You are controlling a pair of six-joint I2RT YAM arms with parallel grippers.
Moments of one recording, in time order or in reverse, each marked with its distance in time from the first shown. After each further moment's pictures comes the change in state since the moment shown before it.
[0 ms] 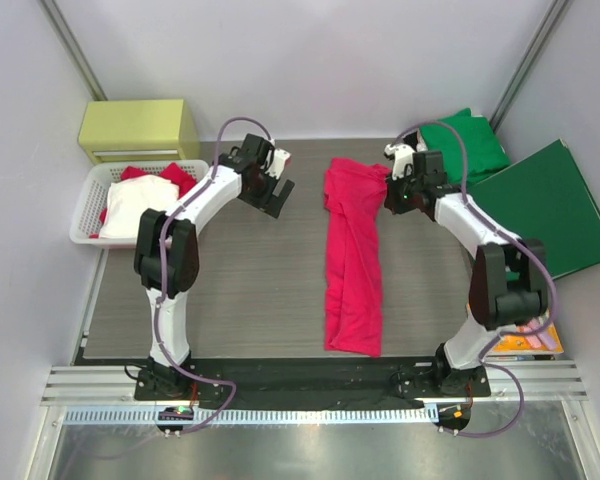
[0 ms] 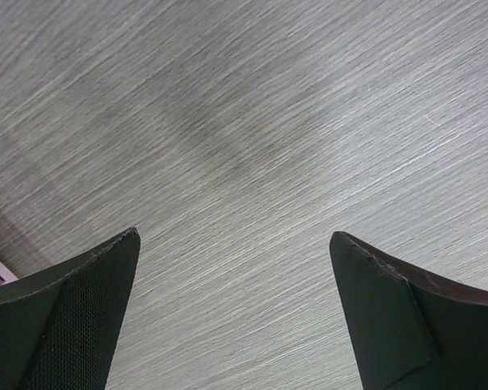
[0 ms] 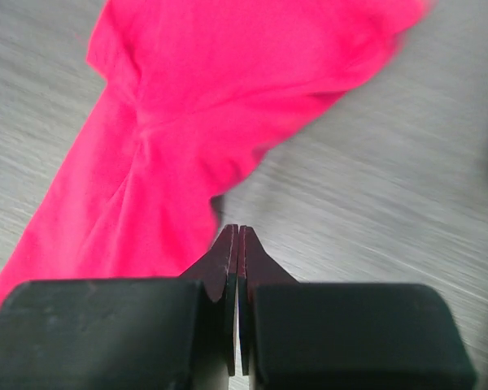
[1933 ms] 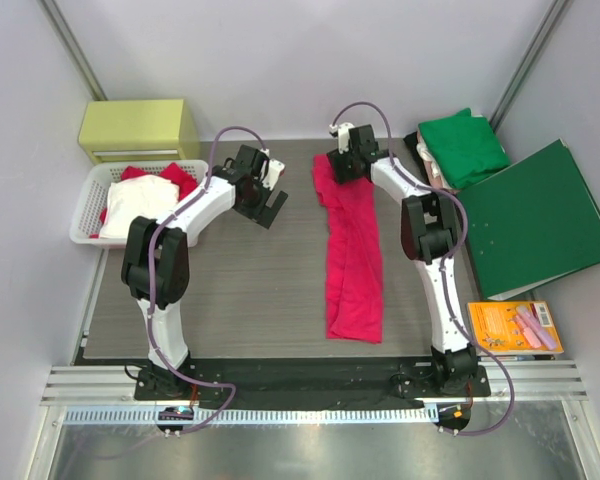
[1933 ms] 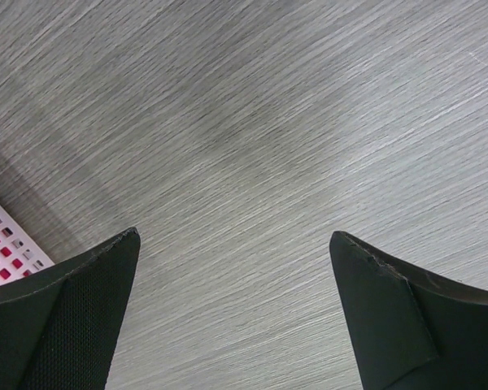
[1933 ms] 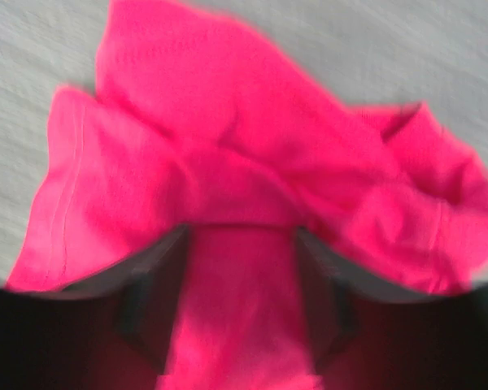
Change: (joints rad) left arm 0.000 -0.124 -0.190 0.062 -0.065 0.029; right arm 0.162 0.953 1.083 -0.175 0.126 -0.006
